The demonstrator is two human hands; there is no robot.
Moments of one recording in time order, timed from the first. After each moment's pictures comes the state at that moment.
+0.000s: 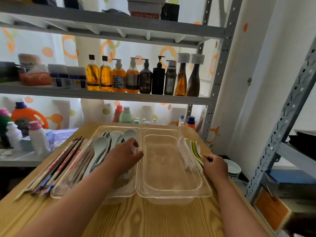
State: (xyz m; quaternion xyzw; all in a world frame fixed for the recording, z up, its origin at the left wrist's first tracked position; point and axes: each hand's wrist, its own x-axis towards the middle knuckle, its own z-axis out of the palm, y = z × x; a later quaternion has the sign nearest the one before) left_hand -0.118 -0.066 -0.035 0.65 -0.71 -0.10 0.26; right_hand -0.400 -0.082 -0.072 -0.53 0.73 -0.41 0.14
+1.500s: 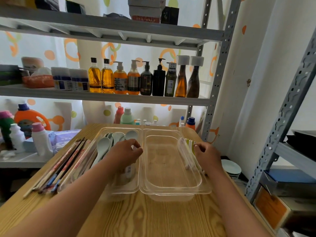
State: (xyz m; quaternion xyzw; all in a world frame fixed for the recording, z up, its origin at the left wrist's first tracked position) left_hand -0.112 -0.065 -0.021 0.64 -0.70 -0.16 0.26; right_hand -0.371 -0.074 -0.039 -0.60 0.65 -0.46 0.10
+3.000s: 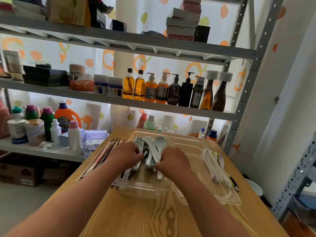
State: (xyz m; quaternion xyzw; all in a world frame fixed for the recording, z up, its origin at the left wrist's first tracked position) left_hand -0.028 -0.024 -0.010 0.69 -0.68 -0.05 0.23; right_hand -0.188 -0.010 0.012 -0.79 0.58 -0.19 0.03
